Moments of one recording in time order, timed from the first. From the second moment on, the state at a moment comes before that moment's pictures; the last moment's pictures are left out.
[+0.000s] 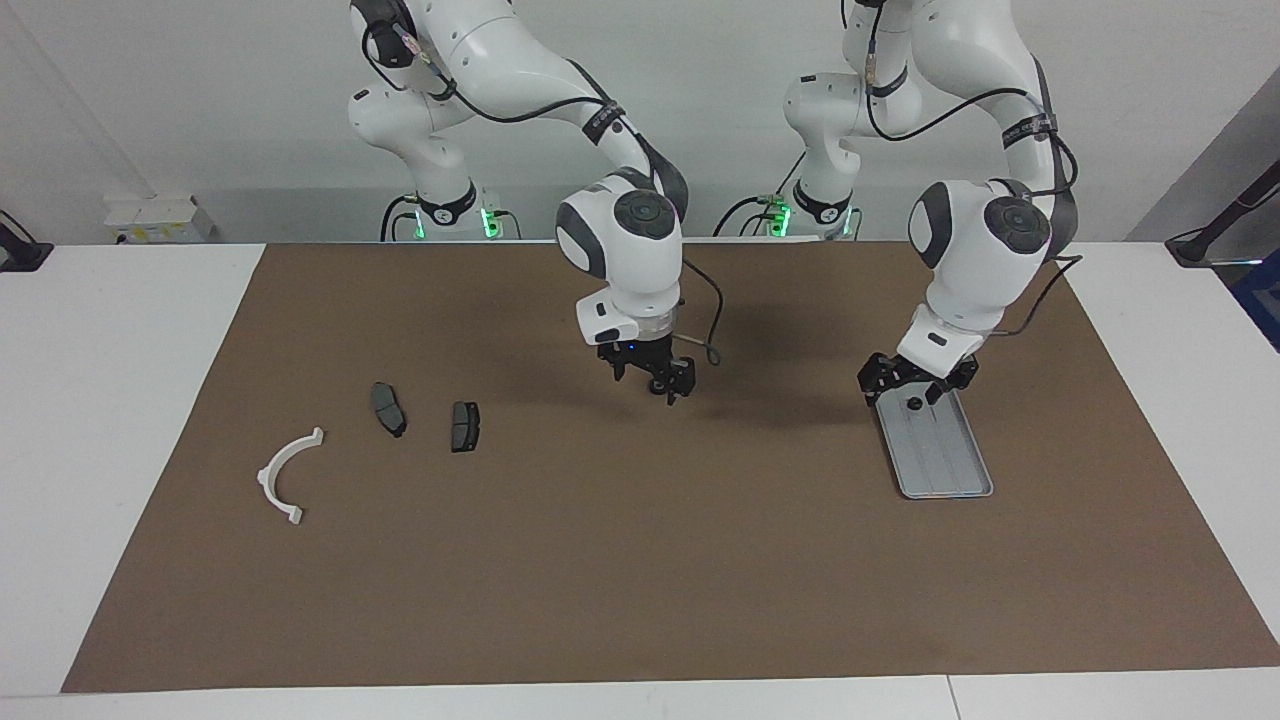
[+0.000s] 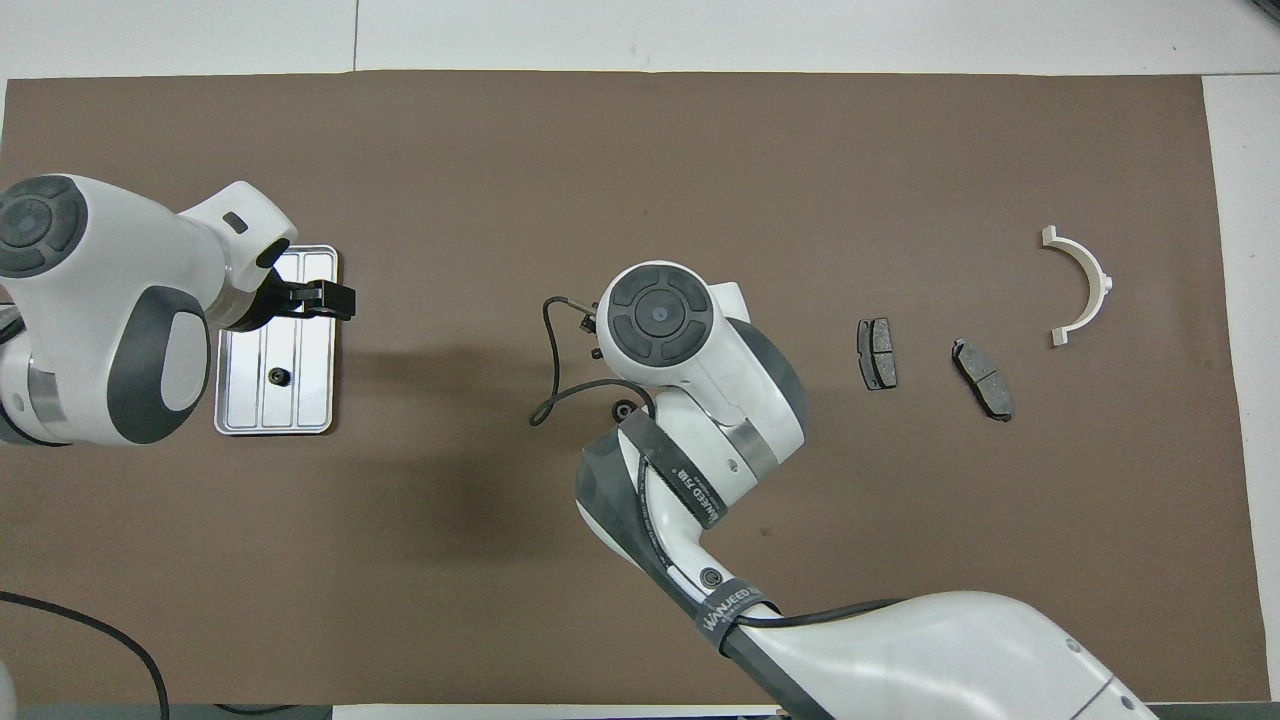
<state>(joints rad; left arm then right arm) -0.18 0.15 0.03 -1.97 -0.03 2.17 -0.09 0.53 0.40 0.08 -1.67 -0.06 2.13 1.20</state>
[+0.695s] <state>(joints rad) -0.44 0.15 0.03 -1.96 0.01 2.18 -0.45 0.35 0.24 0.08 -1.65 -0.06 1.96 0.81</state>
